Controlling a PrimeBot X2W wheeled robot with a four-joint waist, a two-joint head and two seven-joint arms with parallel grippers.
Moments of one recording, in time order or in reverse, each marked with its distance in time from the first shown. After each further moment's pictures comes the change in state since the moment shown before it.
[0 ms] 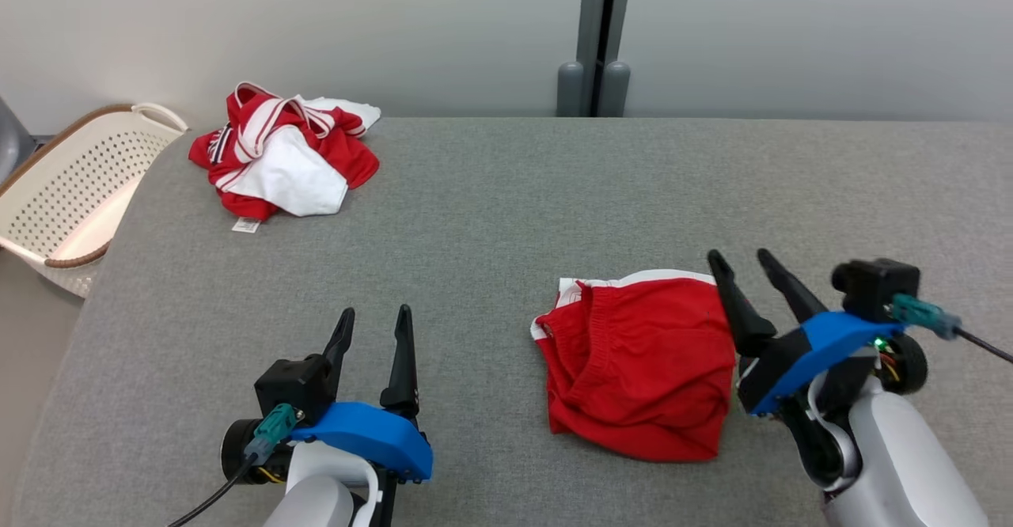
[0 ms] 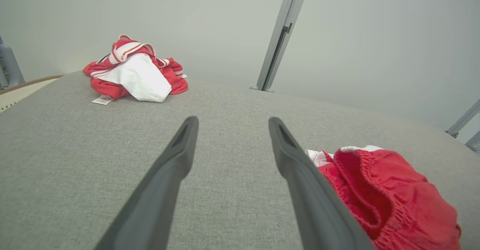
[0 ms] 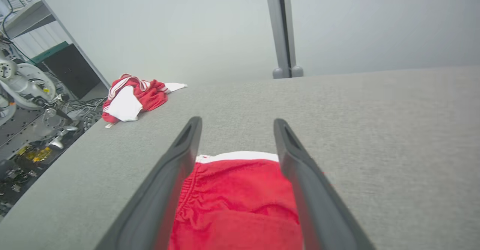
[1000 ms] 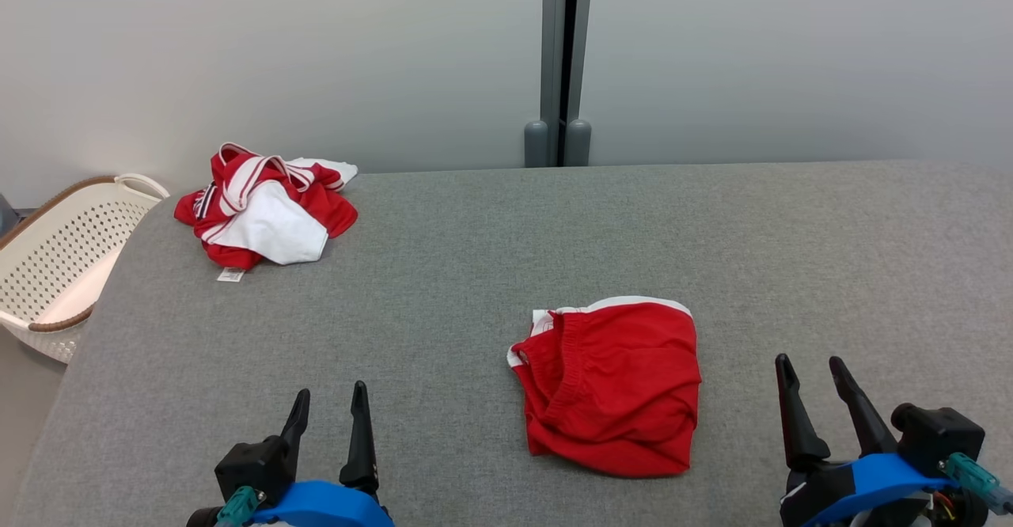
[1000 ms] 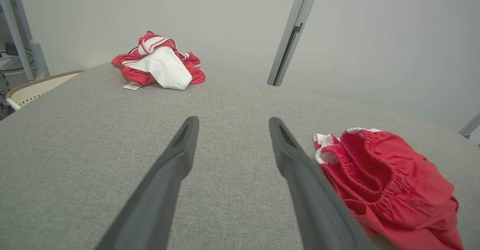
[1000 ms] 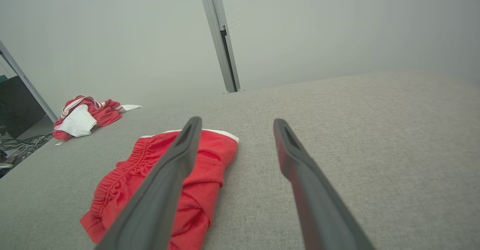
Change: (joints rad) left arm 0.184 0.015 0.111 -0.044 0.043 -0.014 -0.018; right arm 0.335 0.049 -0.175 -0.142 -0.184 0.000 -0.244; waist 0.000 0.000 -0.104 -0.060
